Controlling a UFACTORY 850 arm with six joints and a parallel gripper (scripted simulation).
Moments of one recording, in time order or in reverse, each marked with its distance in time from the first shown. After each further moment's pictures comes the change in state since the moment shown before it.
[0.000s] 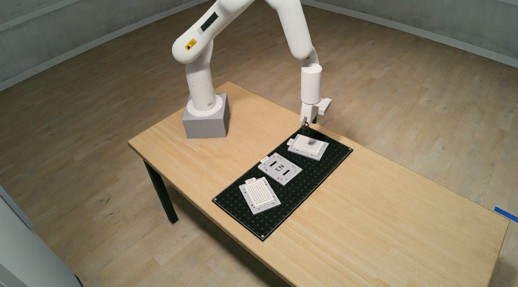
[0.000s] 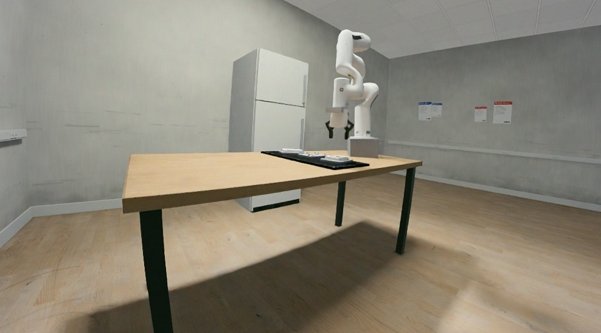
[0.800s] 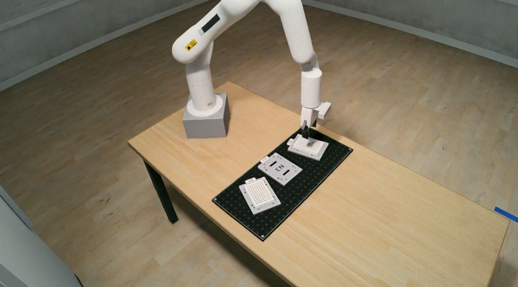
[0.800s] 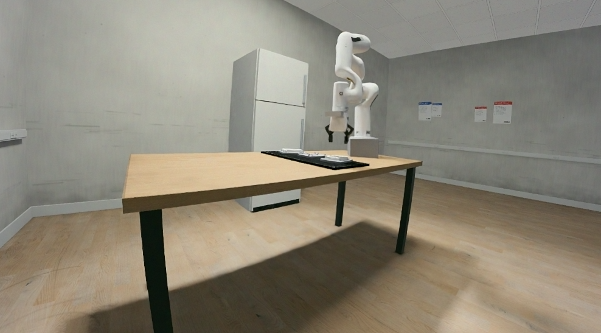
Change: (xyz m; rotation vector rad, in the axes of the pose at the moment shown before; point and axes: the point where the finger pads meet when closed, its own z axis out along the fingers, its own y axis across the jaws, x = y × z) arm 0.000 0.000 0.021 0.003 -0.002 -0.001
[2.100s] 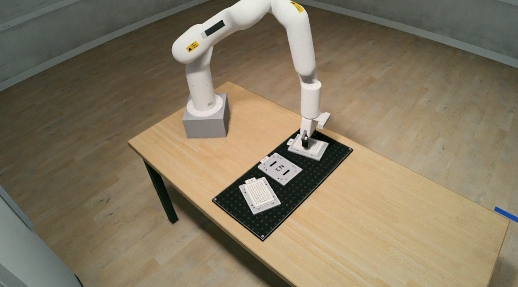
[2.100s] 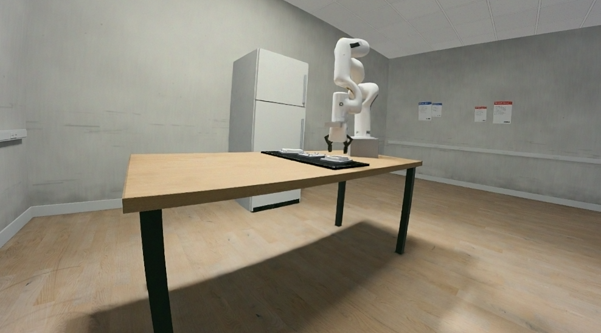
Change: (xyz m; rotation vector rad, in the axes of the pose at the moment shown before) arm 0.000 0.000 0.055 0.000 0.000 0.000
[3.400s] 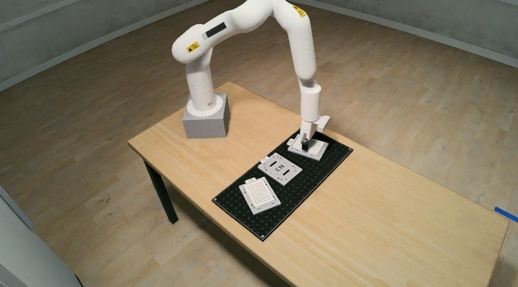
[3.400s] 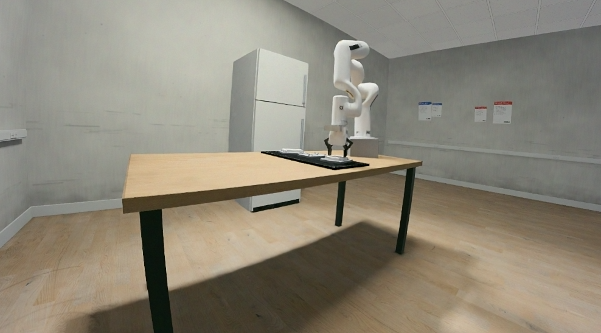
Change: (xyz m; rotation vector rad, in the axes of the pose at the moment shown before) arm 0.000 0.000 0.018 0.000 0.000 0.000
